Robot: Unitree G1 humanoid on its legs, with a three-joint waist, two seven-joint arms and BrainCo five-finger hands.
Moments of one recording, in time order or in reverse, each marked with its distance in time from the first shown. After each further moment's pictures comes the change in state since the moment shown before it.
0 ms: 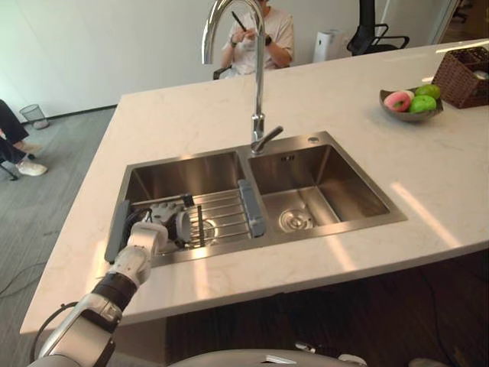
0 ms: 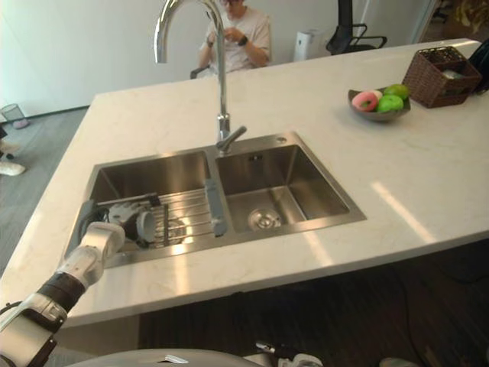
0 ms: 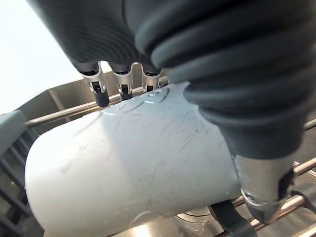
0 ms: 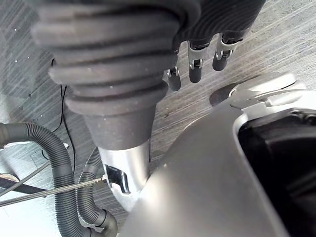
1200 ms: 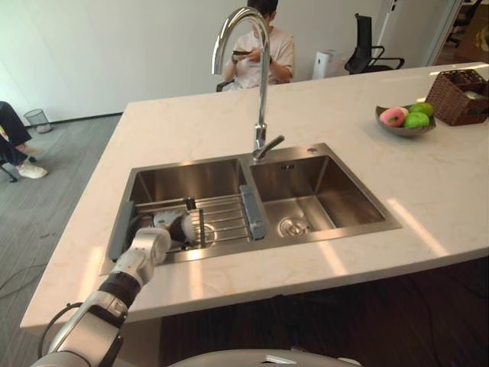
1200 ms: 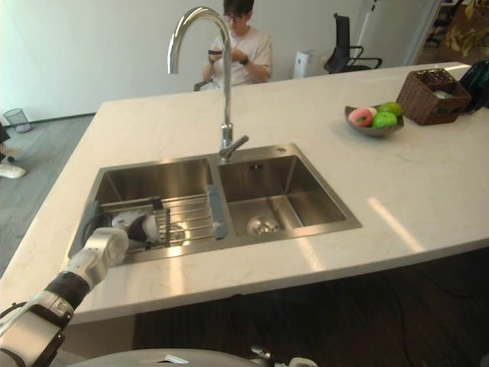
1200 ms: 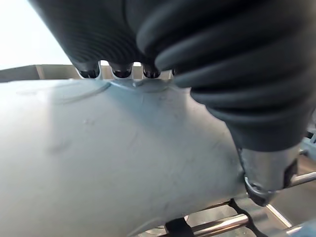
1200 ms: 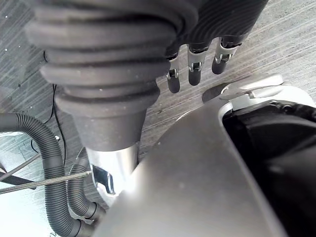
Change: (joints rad) left arm -0.025 -0.048 0.023 0.171 -0.215 -0.128 0.164; right arm -0.014 0.002 0.028 0.009 0.013 0.076 0.034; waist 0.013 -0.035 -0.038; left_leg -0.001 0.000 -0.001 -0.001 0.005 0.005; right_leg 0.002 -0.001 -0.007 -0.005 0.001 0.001
